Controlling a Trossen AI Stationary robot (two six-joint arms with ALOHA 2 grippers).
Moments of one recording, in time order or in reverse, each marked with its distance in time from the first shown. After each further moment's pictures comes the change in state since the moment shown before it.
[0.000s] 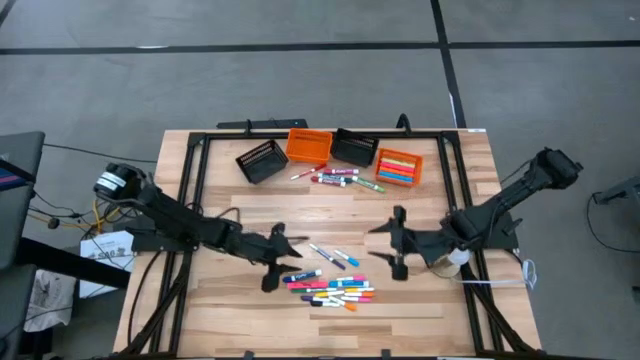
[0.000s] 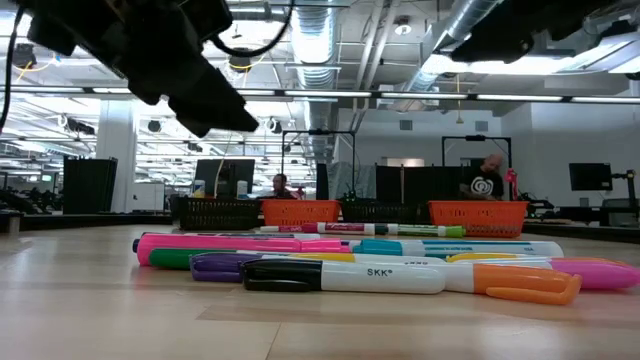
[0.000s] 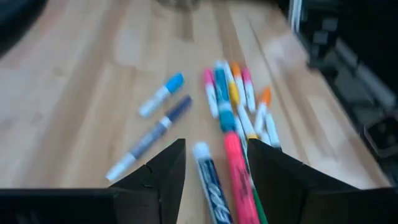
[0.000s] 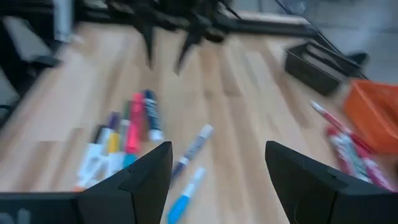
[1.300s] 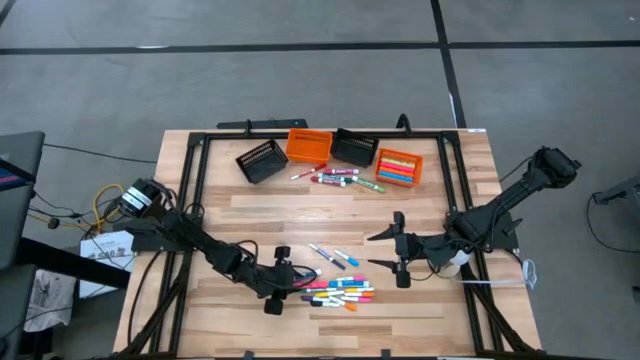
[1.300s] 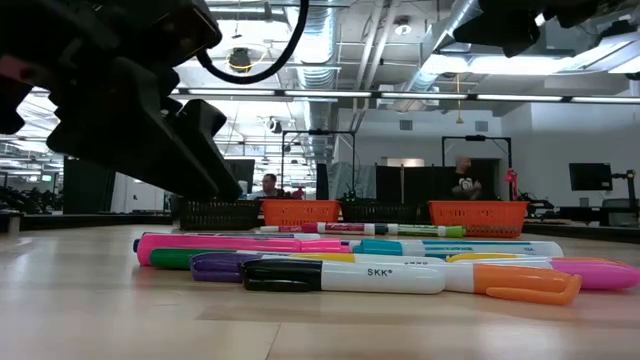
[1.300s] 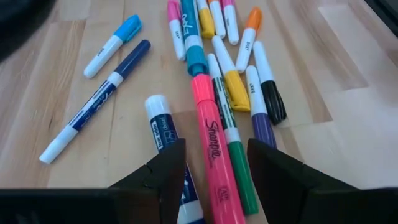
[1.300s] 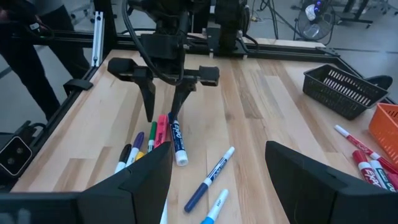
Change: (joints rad) left arm -0.171 0.261 0.116 -0.035 -0.176 0.056; right arm 0.053 0.000 -0.046 0.162 0.000 -0.034
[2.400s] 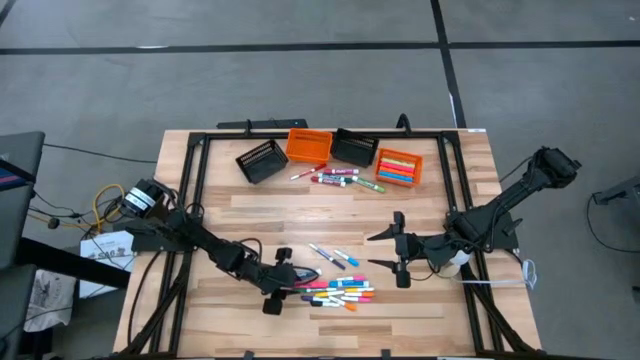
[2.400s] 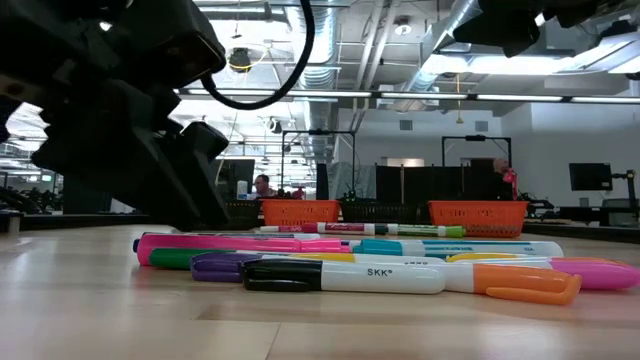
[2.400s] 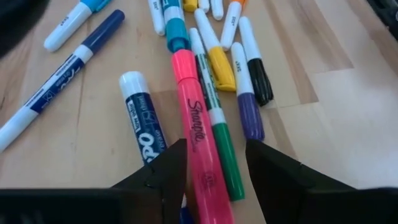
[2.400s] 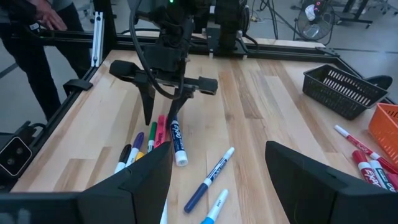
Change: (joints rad) left arm 0.033 0.024 0.000 -0.019 0.128 -0.026; right arm 0.000 0.000 0.000 0.000 0.001 0.000
